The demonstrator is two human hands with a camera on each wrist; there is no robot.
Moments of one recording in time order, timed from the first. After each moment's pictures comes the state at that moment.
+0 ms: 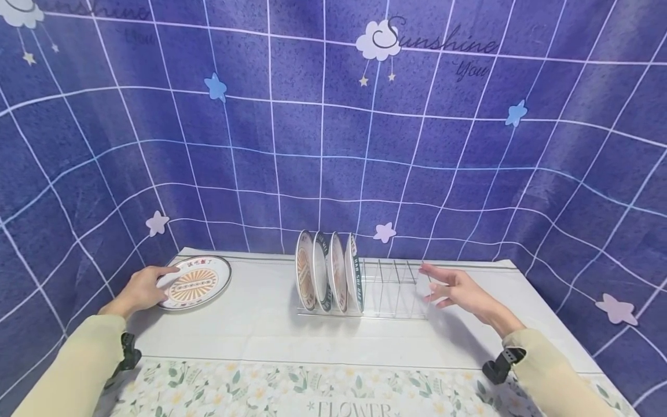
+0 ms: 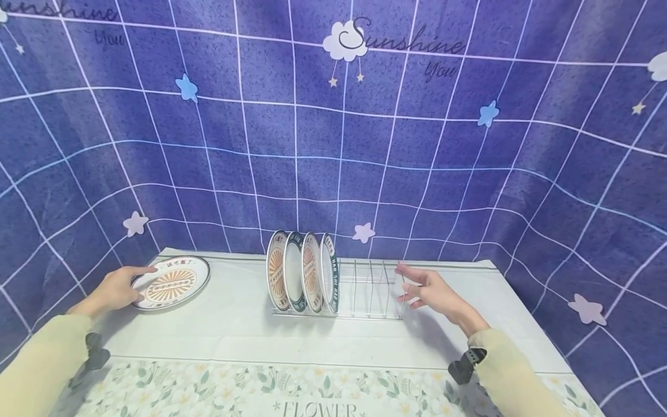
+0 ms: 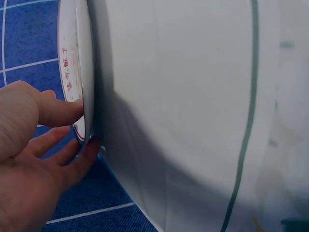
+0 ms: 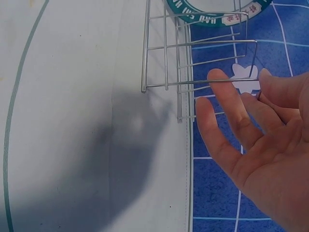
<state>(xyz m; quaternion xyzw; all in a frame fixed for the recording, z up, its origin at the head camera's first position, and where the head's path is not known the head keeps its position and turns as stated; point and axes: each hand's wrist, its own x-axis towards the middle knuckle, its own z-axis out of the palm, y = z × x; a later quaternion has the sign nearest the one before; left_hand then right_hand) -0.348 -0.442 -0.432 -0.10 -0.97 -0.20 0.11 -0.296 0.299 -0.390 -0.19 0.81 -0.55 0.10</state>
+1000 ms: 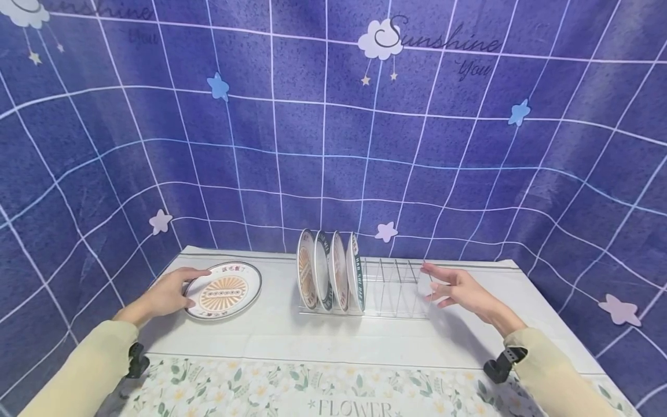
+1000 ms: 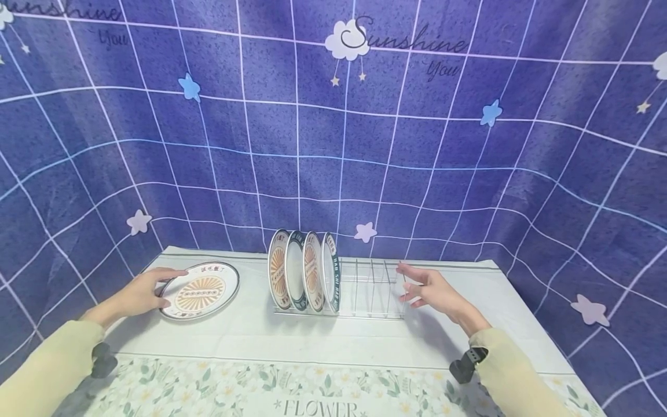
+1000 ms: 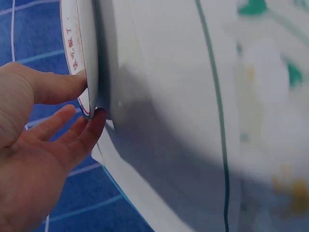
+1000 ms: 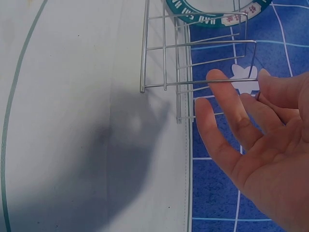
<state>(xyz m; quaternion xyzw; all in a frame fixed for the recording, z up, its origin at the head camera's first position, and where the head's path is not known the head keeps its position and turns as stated) -0.330 -0.387 -0.428 -0.21 -0.94 -0.24 0.09 -0.297 0.300 -0.391 -0.19 0.81 -0.55 0.10</state>
